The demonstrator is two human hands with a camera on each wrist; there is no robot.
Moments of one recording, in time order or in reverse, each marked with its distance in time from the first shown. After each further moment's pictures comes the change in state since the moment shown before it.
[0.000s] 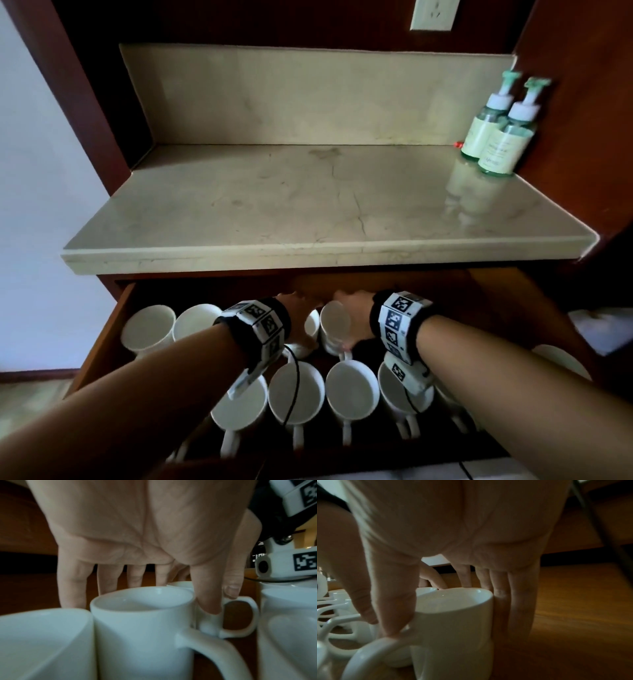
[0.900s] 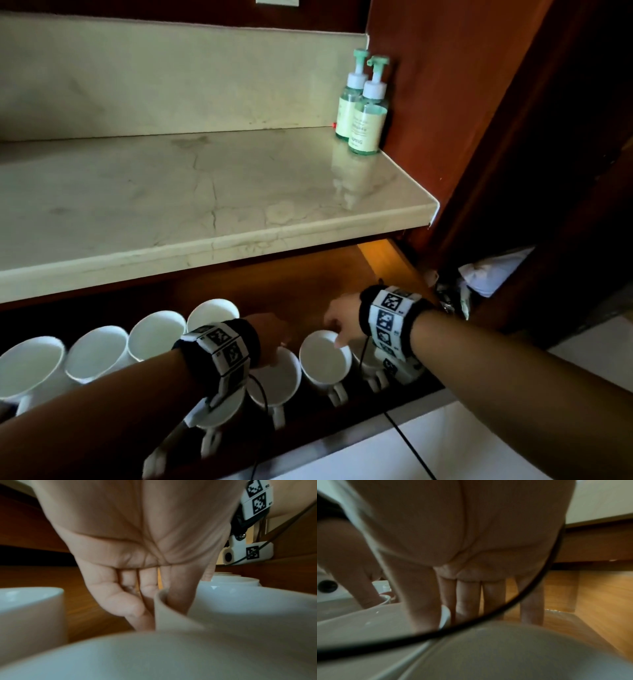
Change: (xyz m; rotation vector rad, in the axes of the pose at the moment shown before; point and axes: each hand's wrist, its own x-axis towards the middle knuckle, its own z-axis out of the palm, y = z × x) left_hand 0.047 0.157 0.003 0.232 -0.147 0.244; right_hand -0.076 0.166 0.054 -0.022 -0.149 0.015
